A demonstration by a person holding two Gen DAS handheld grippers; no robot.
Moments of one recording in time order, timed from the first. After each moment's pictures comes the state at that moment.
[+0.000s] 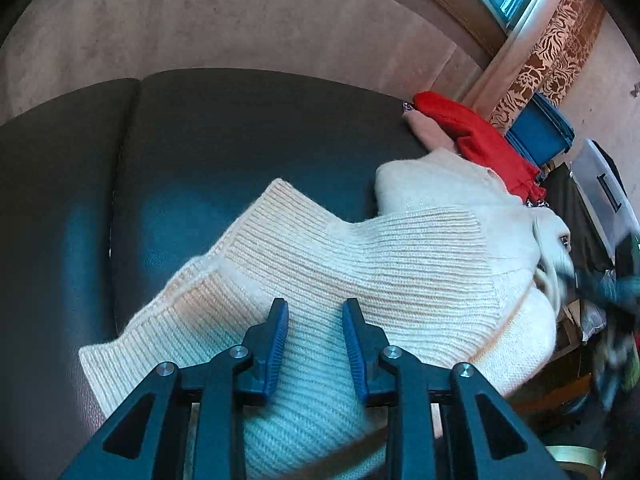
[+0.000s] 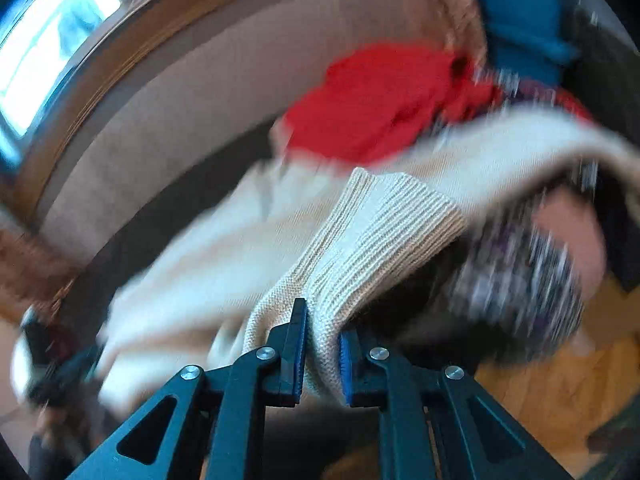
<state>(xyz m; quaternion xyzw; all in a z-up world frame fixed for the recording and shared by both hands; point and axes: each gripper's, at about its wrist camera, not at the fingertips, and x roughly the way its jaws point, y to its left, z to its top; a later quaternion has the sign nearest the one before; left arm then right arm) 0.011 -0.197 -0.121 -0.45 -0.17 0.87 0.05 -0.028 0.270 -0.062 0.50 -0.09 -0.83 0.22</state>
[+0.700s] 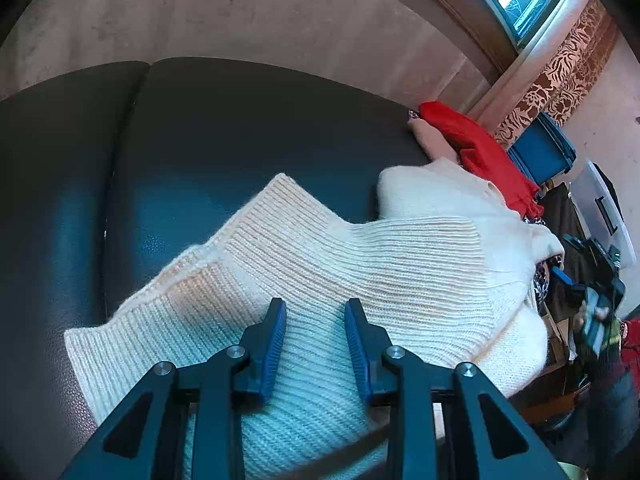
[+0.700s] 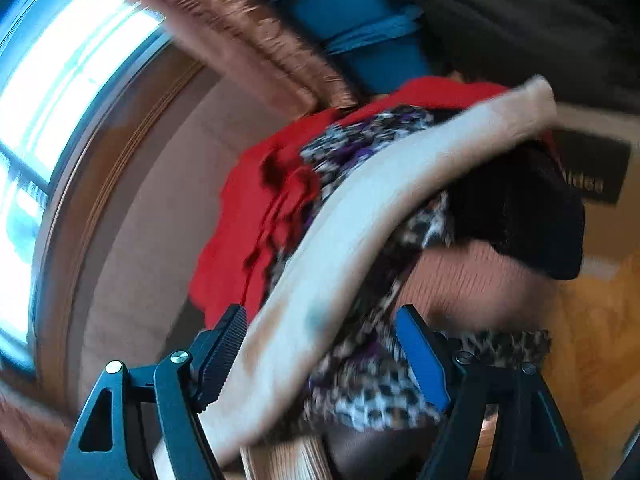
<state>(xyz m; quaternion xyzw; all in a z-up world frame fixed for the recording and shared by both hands) 0.009 -0.194 -0.127 -0.45 -0.21 0.87 0.05 -0.098 0.400 -0.062 0.37 -0.37 -0.85 0.07</state>
